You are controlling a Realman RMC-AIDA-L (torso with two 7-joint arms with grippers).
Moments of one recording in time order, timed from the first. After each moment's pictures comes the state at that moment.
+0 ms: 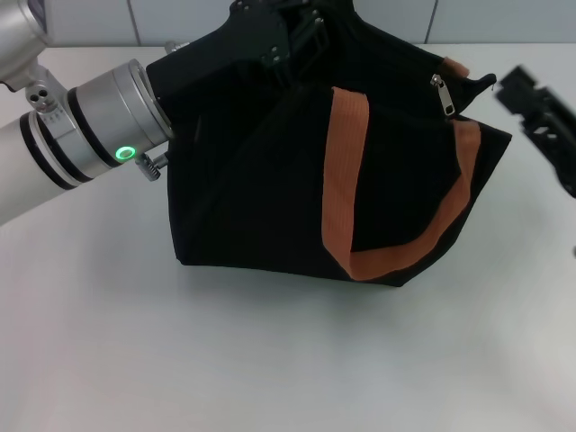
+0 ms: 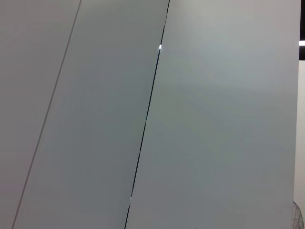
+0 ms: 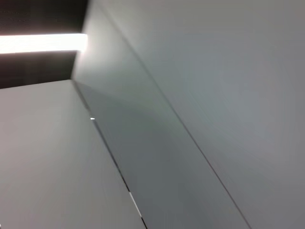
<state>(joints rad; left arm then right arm) -0.78 -2.08 0.83 0.19 1.34 1.61 -1.02 0.43 2.08 -0.12 -0.14 -1.85 -1.94 1.08</state>
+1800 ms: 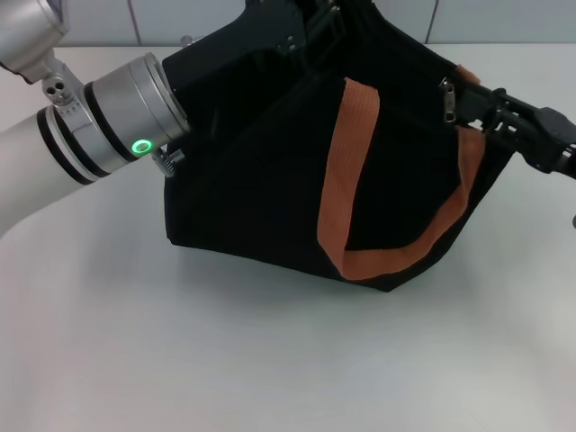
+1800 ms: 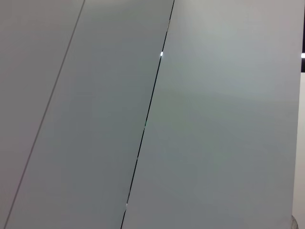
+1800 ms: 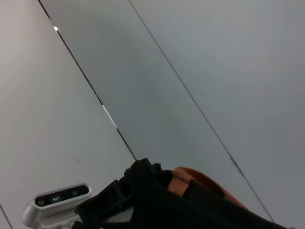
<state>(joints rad) -0.83 -2.08 0.82 0.13 1.31 1.60 -1.02 0.49 2.09 -0.34 -0.47 -1.83 -1.77 1.44</state>
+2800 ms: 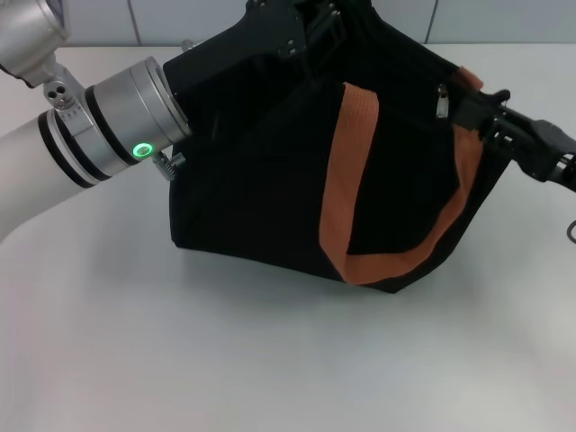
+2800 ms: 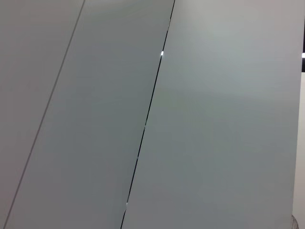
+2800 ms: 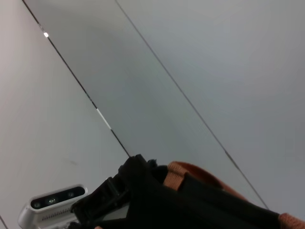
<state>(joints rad) -0.83 -2.08 0.82 0.12 1.31 1.60 -1.01 0.47 2.08 -0.38 -0.43 -1.80 -1.74 1.45</state>
